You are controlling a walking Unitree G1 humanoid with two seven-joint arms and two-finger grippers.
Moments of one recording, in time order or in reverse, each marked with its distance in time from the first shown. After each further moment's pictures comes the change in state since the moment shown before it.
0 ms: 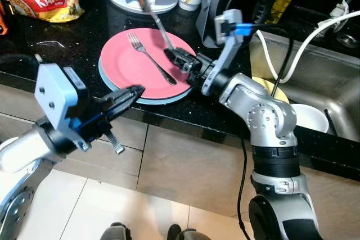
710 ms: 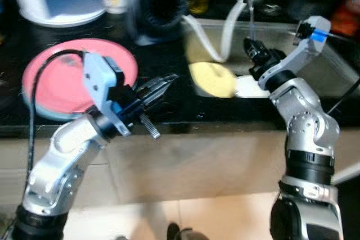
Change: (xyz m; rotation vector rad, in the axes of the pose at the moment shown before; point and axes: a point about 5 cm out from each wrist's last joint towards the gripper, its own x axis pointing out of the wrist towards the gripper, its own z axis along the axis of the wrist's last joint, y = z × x) left arm 0.046 -0.020 -0.017 -0.127 -0.101 -0.082; right arm -0.057 -0.071 0.029 -0.143 -0.168 -0.492
